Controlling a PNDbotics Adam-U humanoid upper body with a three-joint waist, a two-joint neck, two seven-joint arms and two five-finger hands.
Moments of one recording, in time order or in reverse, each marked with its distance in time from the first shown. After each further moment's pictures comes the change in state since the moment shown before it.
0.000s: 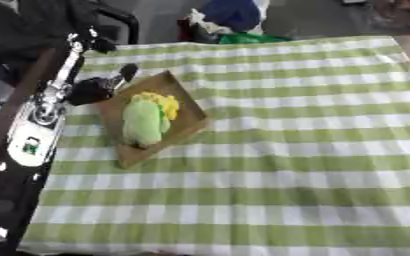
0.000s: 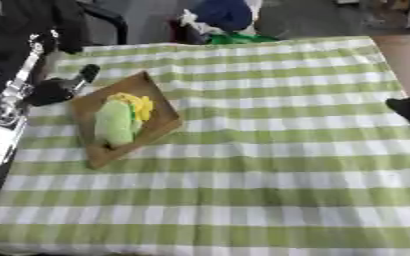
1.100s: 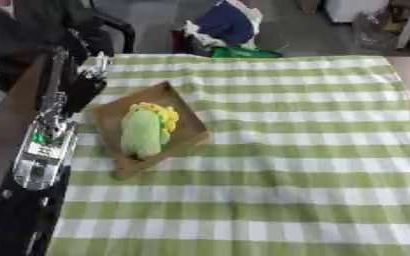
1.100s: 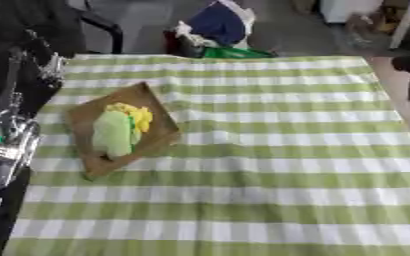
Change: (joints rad) left arm -0.021 -0.154 0.010 -0.129 0.248 0.103 0.089; right arm -0.193 -0.274 0.041 -0.096 -0.010 -0.026 0.036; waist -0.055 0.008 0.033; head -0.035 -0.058
